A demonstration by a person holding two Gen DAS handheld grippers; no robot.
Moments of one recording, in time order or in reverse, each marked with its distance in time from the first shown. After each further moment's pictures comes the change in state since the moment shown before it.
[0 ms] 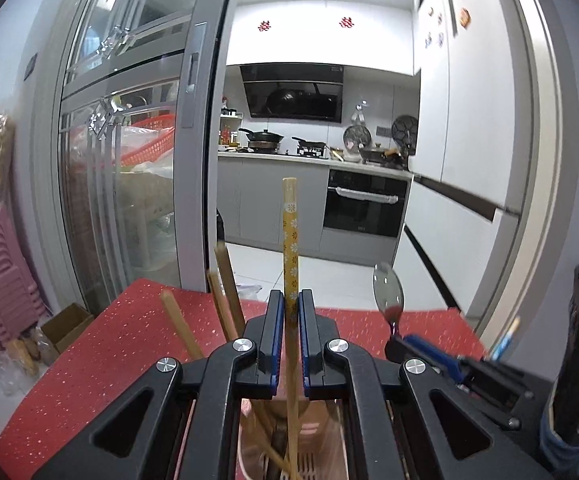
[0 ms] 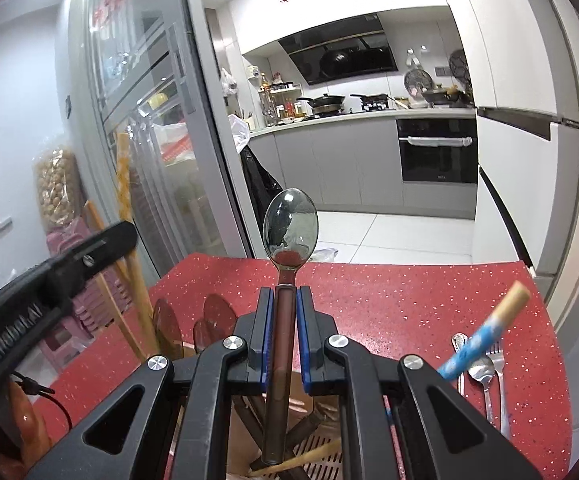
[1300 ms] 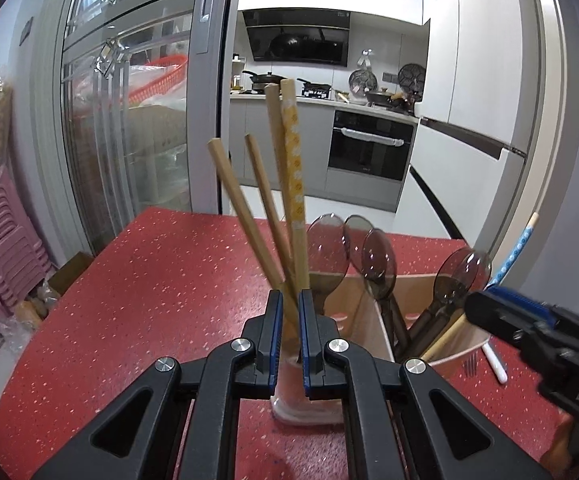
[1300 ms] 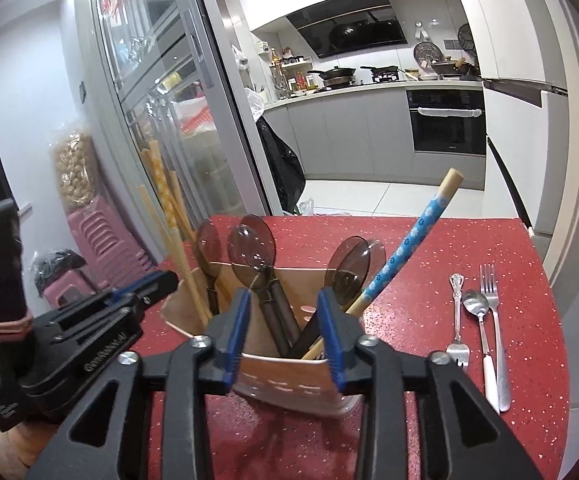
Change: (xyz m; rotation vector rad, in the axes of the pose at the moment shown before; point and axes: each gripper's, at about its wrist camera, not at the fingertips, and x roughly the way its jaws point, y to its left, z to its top) left arm -0.013 0.027 -0.047 -0.012 0.218 0.000; right arm -0.051 -0.004 -0.025 0.039 0.110 0.074
